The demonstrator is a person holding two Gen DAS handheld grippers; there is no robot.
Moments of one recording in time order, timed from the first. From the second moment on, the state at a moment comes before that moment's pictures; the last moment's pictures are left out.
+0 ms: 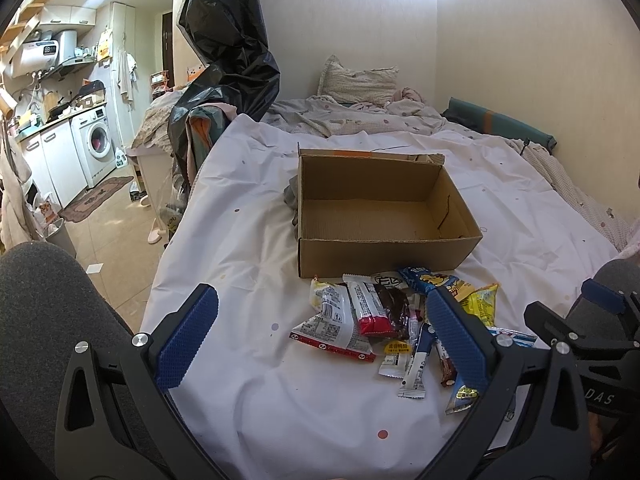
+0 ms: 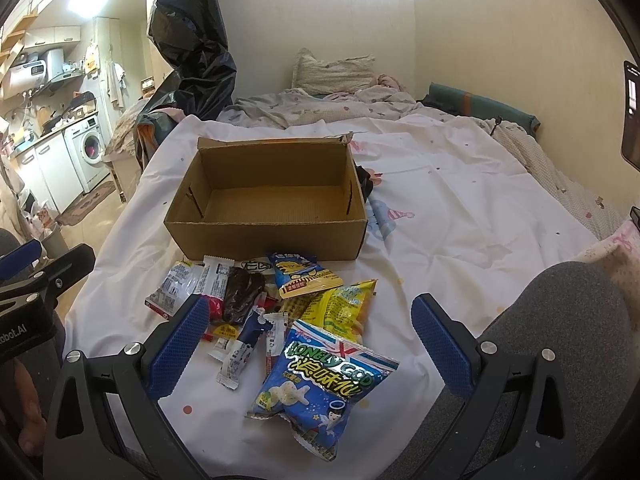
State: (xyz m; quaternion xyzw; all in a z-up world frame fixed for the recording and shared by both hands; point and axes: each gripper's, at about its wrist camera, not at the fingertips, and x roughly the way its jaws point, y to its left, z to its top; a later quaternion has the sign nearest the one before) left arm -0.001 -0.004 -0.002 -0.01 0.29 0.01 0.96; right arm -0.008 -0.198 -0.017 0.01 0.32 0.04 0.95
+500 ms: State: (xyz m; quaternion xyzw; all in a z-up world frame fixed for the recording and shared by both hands) left arm -0.001 -0.001 -0.002 -0.01 0.29 0.01 0.96; right arm 0.001 -0.202 -0.025 0.02 0.35 0.05 0.94
